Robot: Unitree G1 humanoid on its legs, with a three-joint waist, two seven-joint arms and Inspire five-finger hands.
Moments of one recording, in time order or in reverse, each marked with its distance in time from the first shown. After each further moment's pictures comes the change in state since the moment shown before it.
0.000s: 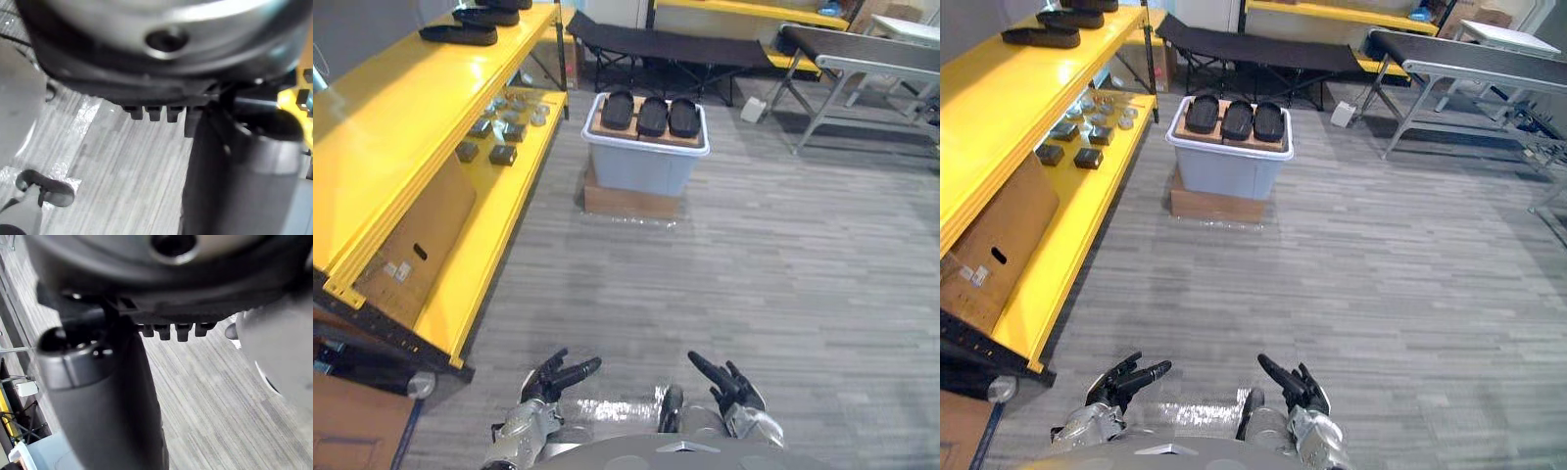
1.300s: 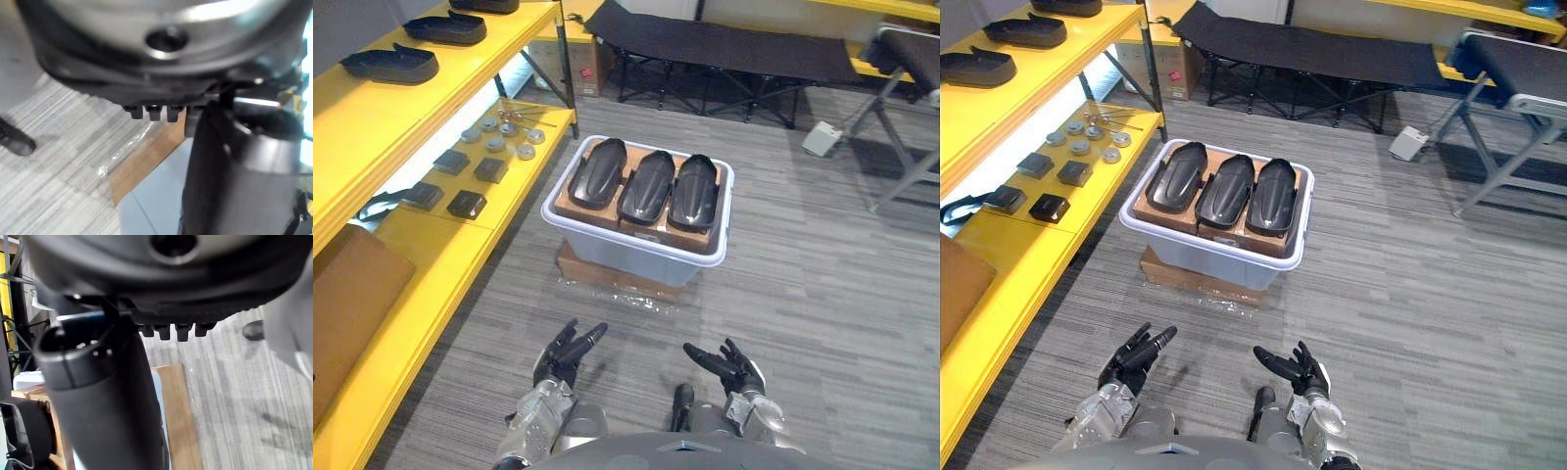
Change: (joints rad) left arm 0.030 -0.074 0.055 -0.163 -0.141 -0.020 -0.045; right arm -0.038 -0.025 0.105 -0.048 -0.134 -0.064 -0.045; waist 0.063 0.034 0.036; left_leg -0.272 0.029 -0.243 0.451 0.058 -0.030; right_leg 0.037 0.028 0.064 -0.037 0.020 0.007
